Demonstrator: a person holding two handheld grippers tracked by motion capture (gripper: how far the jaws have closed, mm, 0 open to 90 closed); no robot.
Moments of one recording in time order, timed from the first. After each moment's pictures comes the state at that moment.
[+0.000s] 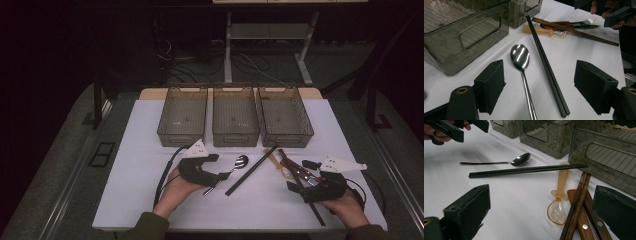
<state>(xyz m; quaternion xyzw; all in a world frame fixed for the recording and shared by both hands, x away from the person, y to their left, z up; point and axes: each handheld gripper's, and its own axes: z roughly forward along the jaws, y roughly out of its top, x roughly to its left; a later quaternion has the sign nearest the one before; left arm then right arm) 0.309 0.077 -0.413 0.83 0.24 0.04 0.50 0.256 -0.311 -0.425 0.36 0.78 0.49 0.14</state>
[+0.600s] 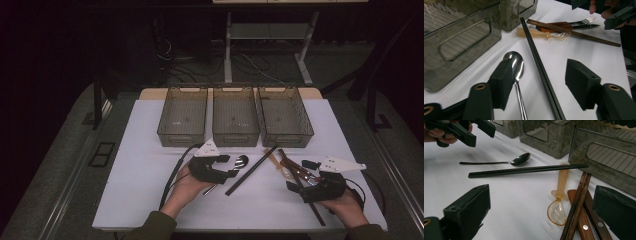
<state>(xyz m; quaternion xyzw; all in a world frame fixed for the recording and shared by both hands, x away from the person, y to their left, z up) 0.315 0.053 -0.416 0.84 0.22 0.04 0.49 0.257 -0.310 -0.425 0.36 0.78 0.49 0.13</state>
